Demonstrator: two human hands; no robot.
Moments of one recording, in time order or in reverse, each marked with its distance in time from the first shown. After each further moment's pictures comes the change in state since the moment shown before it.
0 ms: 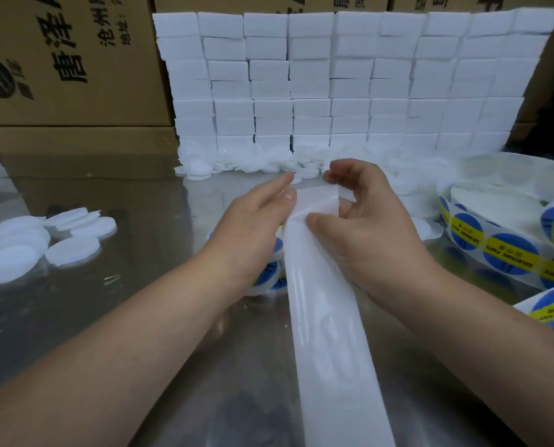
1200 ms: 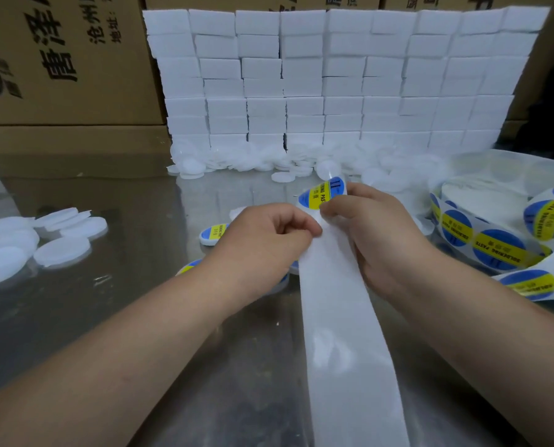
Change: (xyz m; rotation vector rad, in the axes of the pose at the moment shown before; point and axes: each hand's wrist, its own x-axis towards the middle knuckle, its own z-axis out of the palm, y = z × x) left_hand -0.012 0.002 0.012 0.289 -0.095 -0.012; right_hand 0.013 0.003 -0.011 0.227 0.088 0.403
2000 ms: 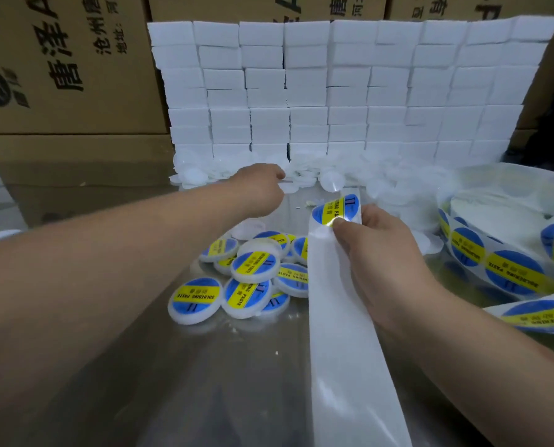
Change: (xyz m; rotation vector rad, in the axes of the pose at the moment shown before) left_hand 0.147 -0.025 -0.026 0.885 -0.020 -0.051; right_hand 0.001 0.009 -0.003 -0.211 0.158 -0.046
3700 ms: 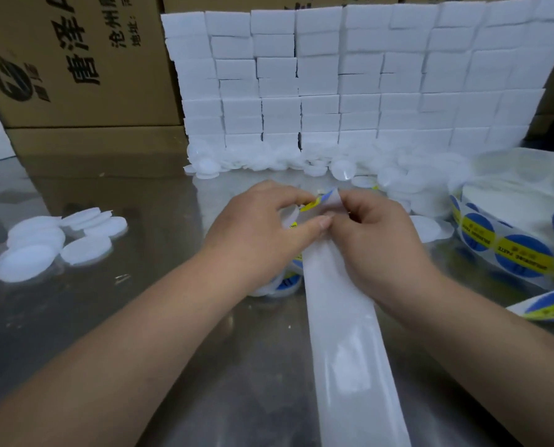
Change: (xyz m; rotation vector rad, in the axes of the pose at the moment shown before) left_hand -0.142 0.024 -0.014 -0.416 0.239 0.125; right_hand -0.013 -0.005 0.004 -0.134 -0.189 -0.274
